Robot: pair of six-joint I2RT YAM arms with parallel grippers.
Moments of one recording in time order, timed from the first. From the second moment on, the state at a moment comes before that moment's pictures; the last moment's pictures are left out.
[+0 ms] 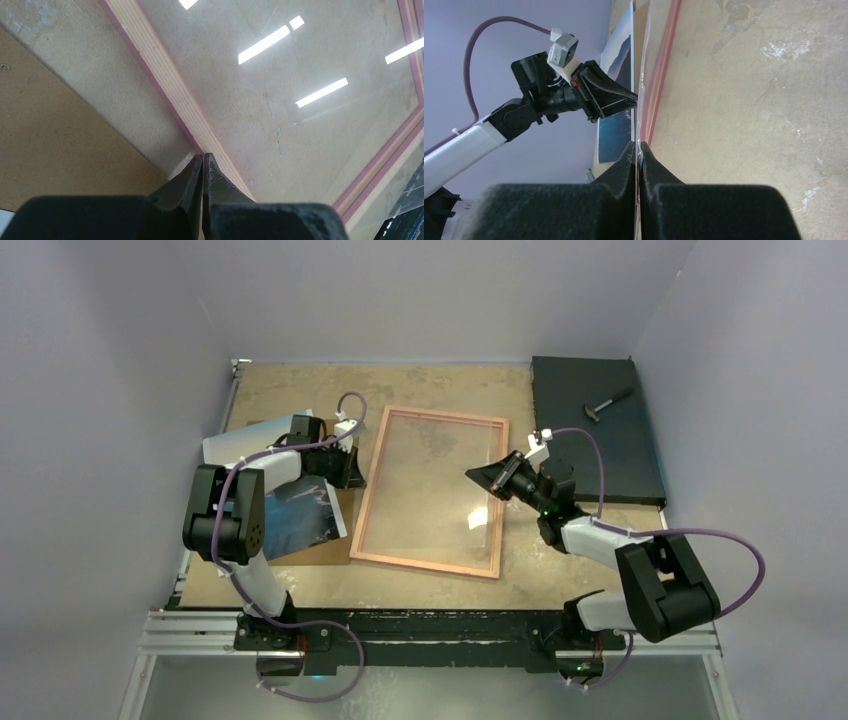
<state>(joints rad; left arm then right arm) -0.11 1.76 0.97 -0.23 0.67 0.23 0.34 1.35 0.43 0.71 -0.44 1.09</state>
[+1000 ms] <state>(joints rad) -0.11 1.76 0.97 -0.23 0.67 0.23 0.33 1.35 0.40 0.51 -0.33 1.09</state>
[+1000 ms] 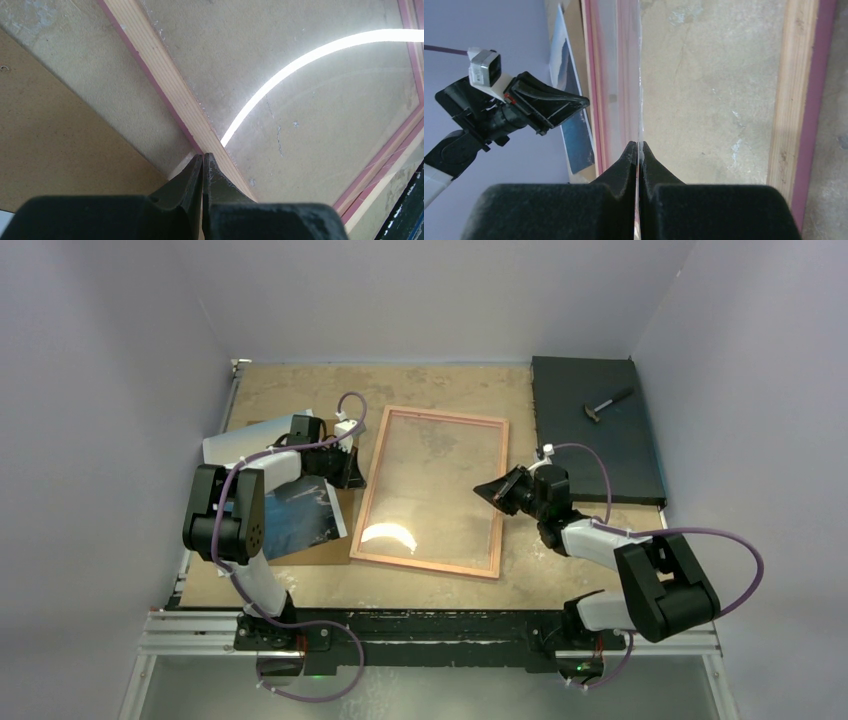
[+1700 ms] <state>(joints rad) -0.11 1.76 0.97 -0.23 0.67 0.23 0.33 1.42 0.51 0.33 -0.36 1.02</state>
